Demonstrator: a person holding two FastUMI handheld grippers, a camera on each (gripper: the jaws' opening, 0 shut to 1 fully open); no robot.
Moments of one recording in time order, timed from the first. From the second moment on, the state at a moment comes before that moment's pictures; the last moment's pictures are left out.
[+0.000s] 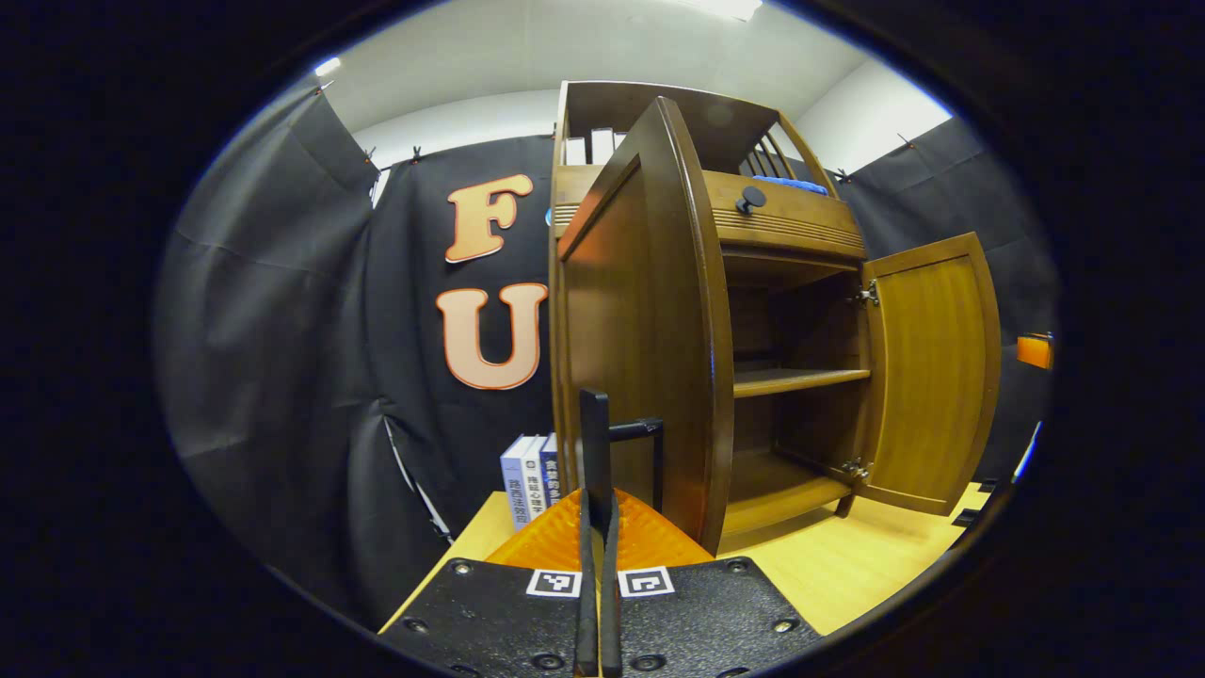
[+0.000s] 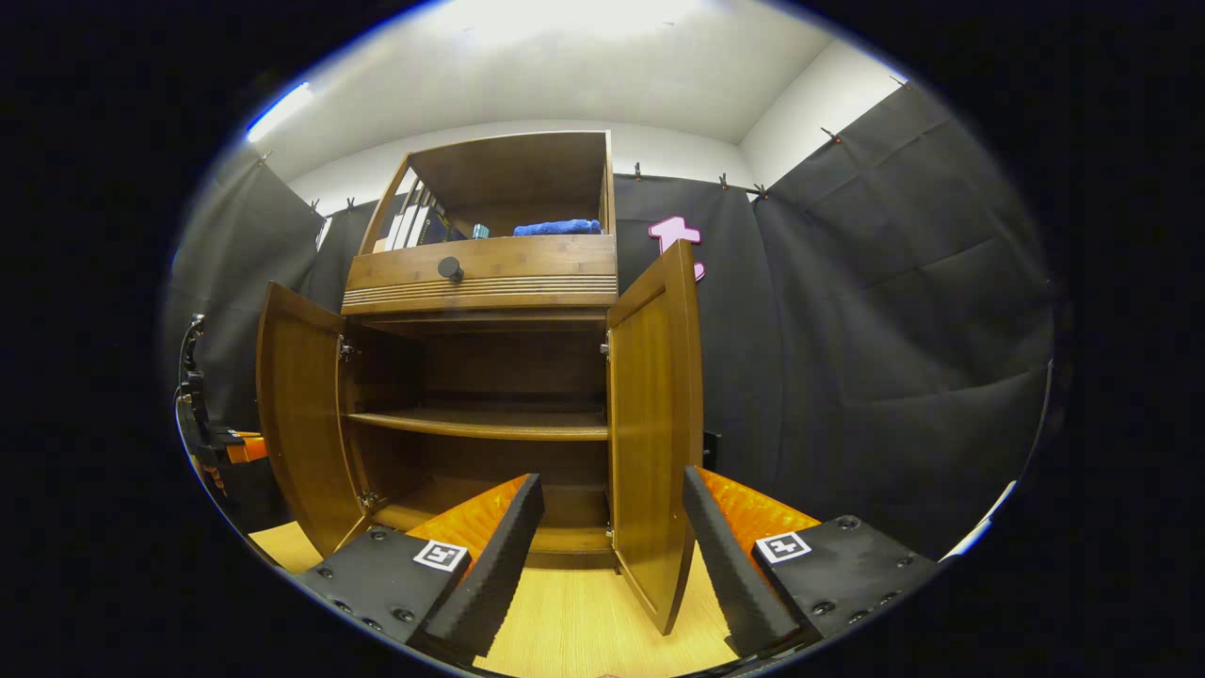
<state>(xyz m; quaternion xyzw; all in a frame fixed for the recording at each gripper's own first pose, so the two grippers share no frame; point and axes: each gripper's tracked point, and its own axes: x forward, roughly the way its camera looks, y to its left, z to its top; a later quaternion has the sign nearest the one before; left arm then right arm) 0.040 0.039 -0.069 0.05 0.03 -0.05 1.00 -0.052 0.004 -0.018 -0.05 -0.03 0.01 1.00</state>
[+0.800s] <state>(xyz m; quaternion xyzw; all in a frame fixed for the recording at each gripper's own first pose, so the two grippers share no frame) 0.044 0.099 -0.075 0.03 0.04 -0.03 1.00 -0.044 0.029 -0.026 -0.05 -0.02 0.03 1.00</state>
